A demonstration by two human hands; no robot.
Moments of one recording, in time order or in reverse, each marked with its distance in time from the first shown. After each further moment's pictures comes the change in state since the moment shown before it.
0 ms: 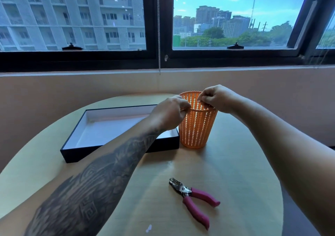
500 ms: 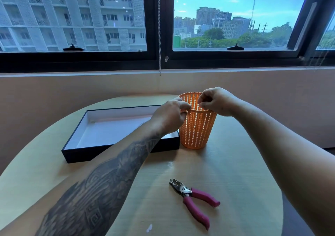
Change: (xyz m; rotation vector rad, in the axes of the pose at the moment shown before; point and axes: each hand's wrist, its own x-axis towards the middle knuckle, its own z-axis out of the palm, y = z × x) left_hand -0.006 0.002 0.005 -0.066 0.024 -0.052; right_hand -0.005 0.000 0.006 -0.114 0.029 -0.077
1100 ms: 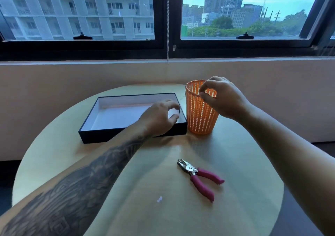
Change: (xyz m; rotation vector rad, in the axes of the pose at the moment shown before) left_hand -0.076 -0.024 -0.028 0.060 -0.036 -0.060; right_hand -0.047 -0.014 0.023 -0.193 0.288 -0.337
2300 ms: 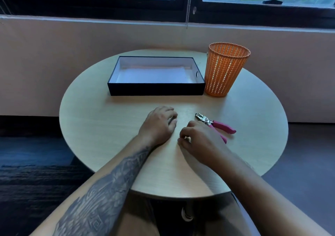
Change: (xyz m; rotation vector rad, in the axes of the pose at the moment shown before) left_hand -0.164 -0.042 0.054 0.043 0.061 -0.125; right_hand -0.193 -0.135 0.100 0.010 -0.310 -0.012
